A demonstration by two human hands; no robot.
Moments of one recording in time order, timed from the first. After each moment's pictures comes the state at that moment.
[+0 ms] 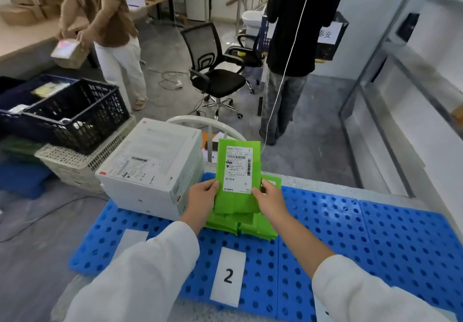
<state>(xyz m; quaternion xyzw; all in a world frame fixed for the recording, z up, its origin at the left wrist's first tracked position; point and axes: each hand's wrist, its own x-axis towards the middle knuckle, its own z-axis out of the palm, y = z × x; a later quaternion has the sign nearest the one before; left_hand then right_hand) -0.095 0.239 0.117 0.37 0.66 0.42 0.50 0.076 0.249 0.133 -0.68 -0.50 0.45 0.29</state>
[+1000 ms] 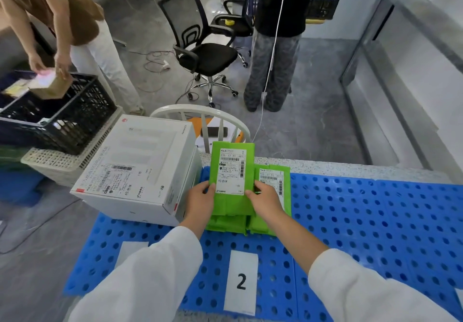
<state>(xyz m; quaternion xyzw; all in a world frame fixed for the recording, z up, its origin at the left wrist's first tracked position) -0.108 0.285 0.056 0.42 0.72 0.34 0.44 0.054 0.289 0.068 -0.69 -0.48 0.48 0.24</state>
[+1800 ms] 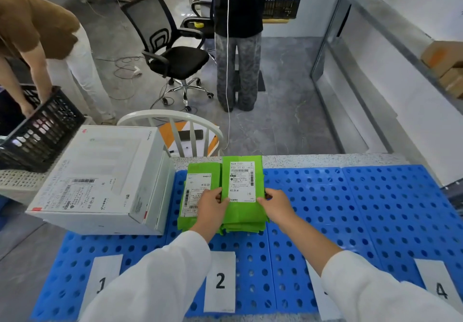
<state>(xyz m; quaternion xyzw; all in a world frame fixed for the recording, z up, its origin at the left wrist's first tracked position) -0.023 0.279 0.046 0.55 0.70 0.21 0.41 0.149 0.268 0.048 -0.74 -0.45 0.45 0.21</state>
